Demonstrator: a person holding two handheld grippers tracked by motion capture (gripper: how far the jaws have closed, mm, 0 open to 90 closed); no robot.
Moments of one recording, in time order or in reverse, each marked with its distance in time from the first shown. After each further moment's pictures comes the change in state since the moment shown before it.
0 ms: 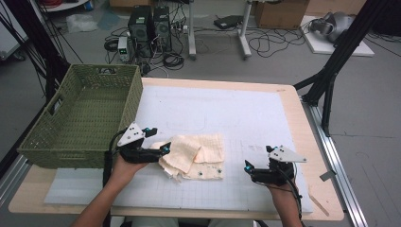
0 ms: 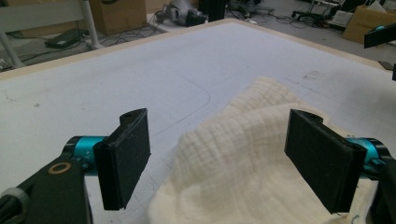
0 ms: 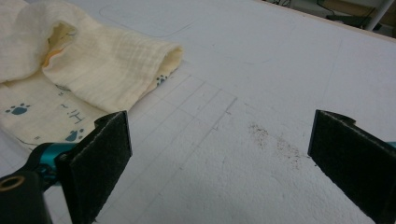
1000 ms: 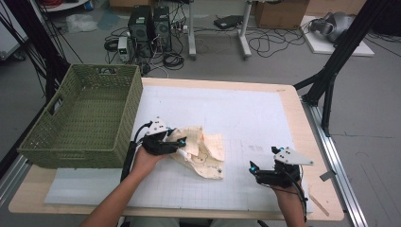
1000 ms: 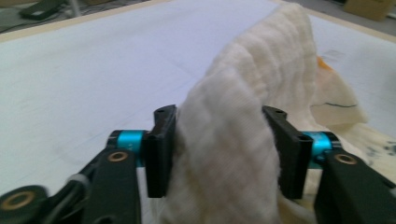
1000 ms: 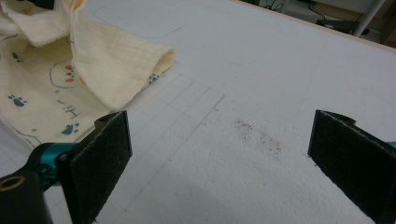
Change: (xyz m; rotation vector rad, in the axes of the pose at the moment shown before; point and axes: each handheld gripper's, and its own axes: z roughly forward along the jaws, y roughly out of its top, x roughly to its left) left arm 0.001 -0.001 0.064 0.118 -0.012 -0.016; right arm -0.005 -0.001 -0.014 -0.012 -0.023 -0.011
